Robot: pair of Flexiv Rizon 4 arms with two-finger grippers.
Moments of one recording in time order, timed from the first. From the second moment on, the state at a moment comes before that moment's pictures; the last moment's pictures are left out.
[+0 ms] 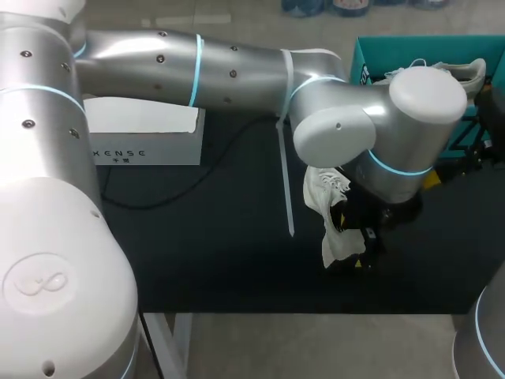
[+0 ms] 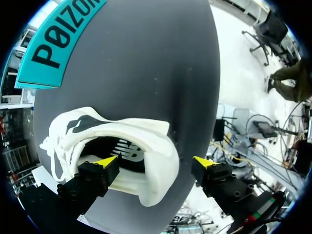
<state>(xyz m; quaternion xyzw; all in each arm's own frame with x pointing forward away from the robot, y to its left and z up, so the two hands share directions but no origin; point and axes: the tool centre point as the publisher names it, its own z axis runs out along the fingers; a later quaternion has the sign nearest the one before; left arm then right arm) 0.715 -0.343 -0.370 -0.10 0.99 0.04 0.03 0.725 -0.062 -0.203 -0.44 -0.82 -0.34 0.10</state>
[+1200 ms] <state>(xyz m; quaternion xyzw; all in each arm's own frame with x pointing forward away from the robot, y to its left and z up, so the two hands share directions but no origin) 0.712 -0.338 -0.374 -0.09 0.99 0.04 0.02 0.725 -0.062 -0.203 -0.44 -0.82 -0.34 0.10</state>
